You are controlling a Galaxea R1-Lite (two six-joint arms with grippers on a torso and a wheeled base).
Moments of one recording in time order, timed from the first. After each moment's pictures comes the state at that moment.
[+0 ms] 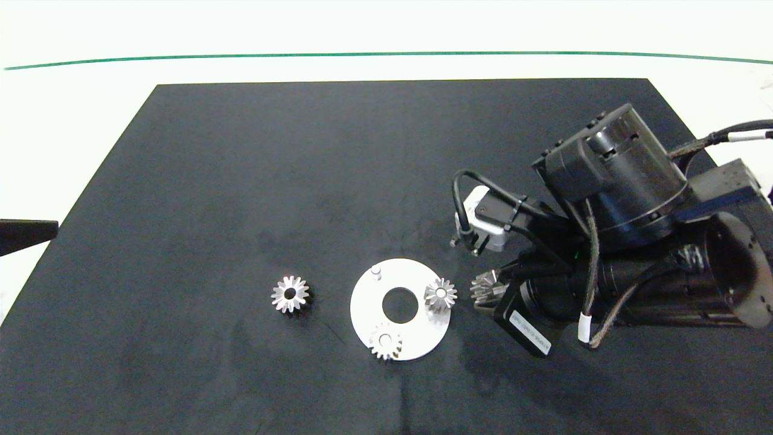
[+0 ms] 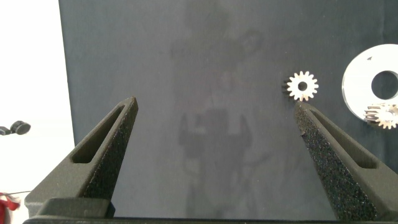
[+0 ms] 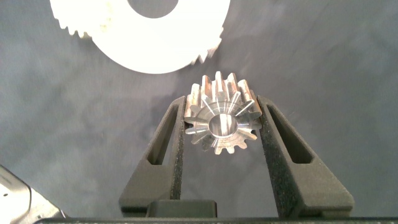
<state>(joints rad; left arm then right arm) -0.29 1.02 -1.34 0.76 0.27 -0.01 0.82 1.67 -1.39 0.53 -0.28 -0.27</state>
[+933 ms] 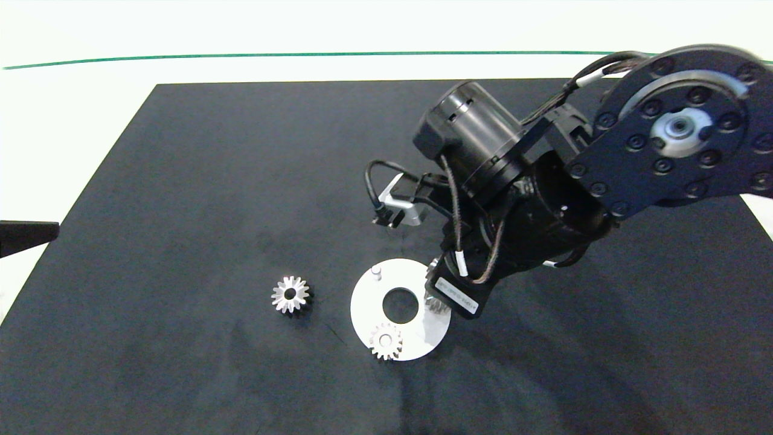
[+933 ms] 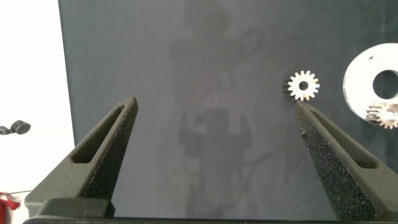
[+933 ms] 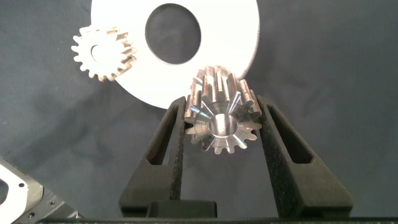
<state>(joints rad) -0.29 1.01 -1.34 0.76 0.27 -0.01 0.86 2.01 -2.00 0.97 -0.28 -0.27</state>
